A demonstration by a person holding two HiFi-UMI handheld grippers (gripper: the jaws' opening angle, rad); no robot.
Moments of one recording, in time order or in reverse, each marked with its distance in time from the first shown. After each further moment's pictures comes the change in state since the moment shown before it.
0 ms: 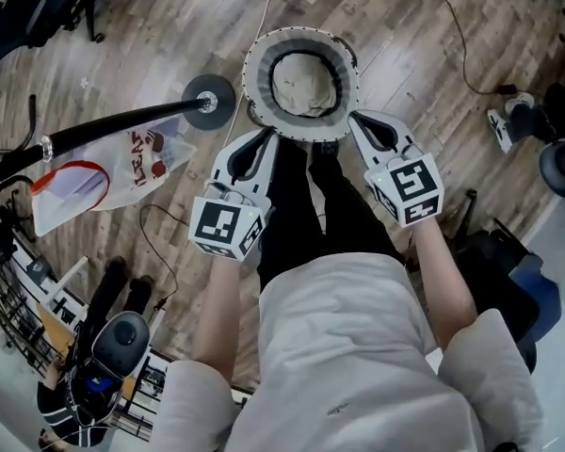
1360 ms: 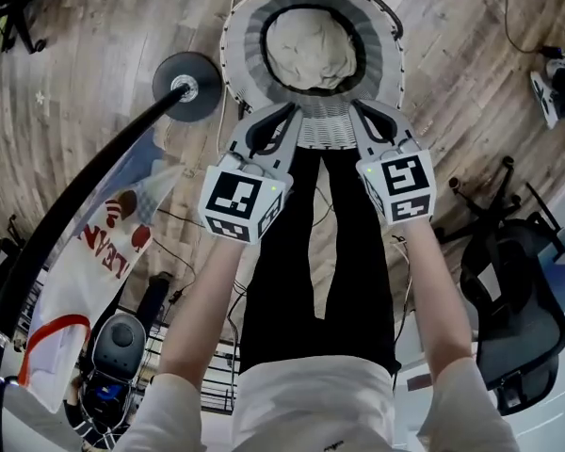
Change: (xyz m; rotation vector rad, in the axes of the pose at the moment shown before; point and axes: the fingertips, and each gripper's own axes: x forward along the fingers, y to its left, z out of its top) left arm 0.171 0.102 -0.219 -0.085 0.312 -0.182; right arm 0.205 -0.043 -0.207 0.223 0.205 -0.147
